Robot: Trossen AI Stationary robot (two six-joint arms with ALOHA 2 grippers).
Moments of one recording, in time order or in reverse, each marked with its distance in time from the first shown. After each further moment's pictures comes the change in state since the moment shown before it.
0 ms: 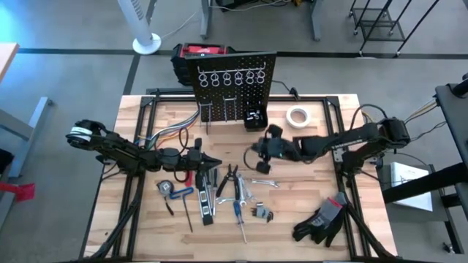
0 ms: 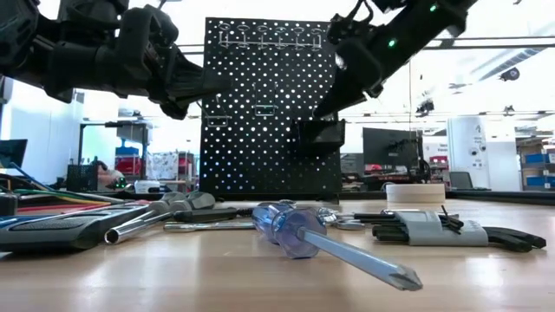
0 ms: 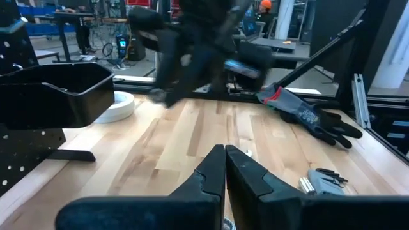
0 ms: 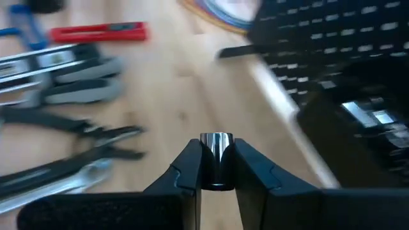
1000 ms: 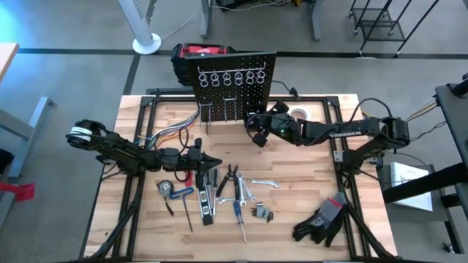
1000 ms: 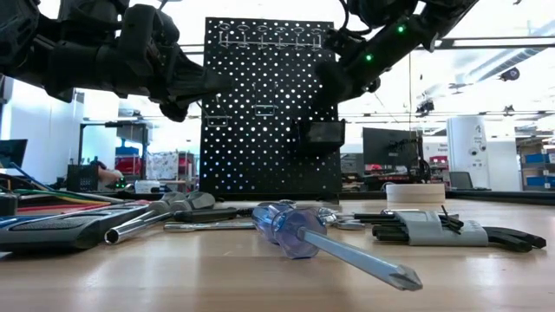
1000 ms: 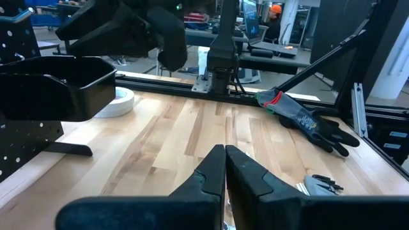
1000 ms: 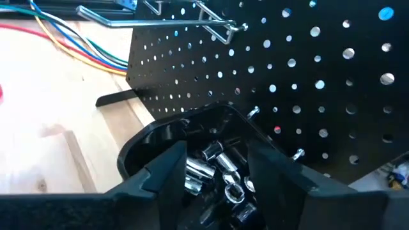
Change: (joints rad) left arm -0.001 0.000 0.002 -0.002 -0.006 -0.055; right arm -0.208 -0.017 0.000 0.179 0.116 -0.129
